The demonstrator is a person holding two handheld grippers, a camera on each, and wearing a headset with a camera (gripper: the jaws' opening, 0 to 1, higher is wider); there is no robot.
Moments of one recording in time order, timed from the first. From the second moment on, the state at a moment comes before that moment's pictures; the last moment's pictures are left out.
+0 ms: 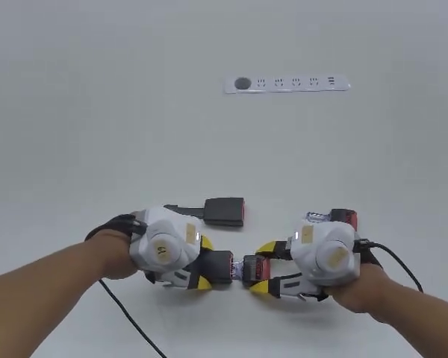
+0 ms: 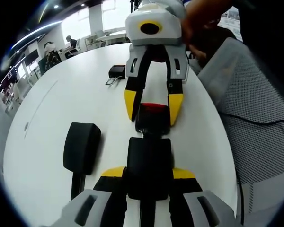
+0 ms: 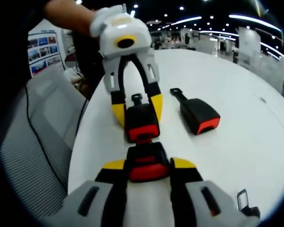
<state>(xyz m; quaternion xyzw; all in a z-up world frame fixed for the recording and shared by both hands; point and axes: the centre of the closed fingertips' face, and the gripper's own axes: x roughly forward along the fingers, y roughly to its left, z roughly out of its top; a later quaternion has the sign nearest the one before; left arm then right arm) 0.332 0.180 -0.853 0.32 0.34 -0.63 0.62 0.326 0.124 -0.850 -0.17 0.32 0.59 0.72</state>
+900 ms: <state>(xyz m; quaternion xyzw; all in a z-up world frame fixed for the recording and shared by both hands) 0.330 0.183 -0.852 0.33 0.33 -0.65 0.60 0.325 0.136 -0.851 -0.20 0.32 0.57 0.73</state>
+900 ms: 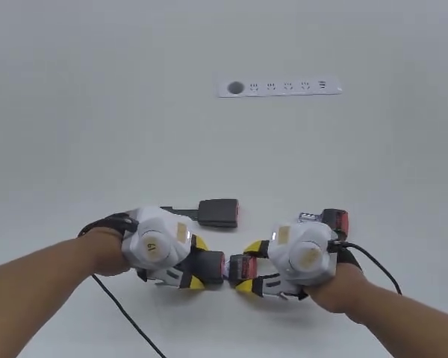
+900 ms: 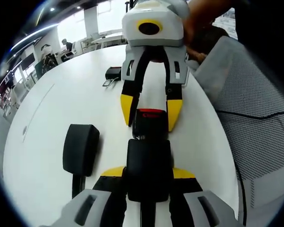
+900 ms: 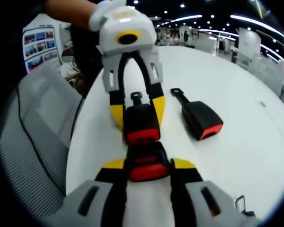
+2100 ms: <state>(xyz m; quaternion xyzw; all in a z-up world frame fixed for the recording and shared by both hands) 0.330 0.186 -0.850 0.28 0.30 -0.67 0.62 0.322 0.133 -0.846 -0.17 0.26 0.55 0.77</state>
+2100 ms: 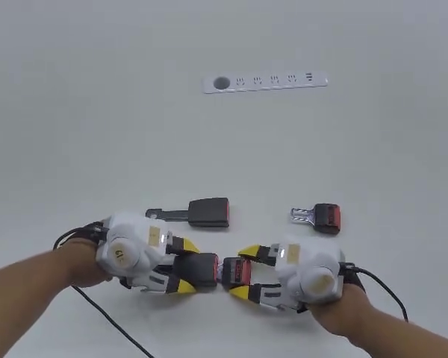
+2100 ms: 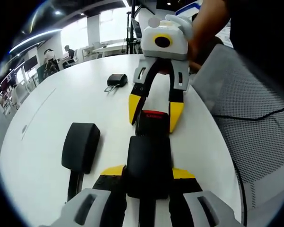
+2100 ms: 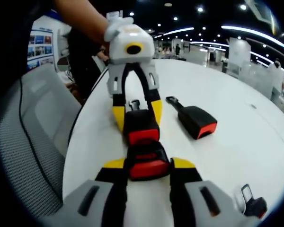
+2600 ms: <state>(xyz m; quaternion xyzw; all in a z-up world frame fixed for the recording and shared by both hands) 0.329 0.184 -0.849 0.29 0.31 -0.67 0.62 0.321 0.133 -0.847 -0.17 0.27 0.55 0.77</state>
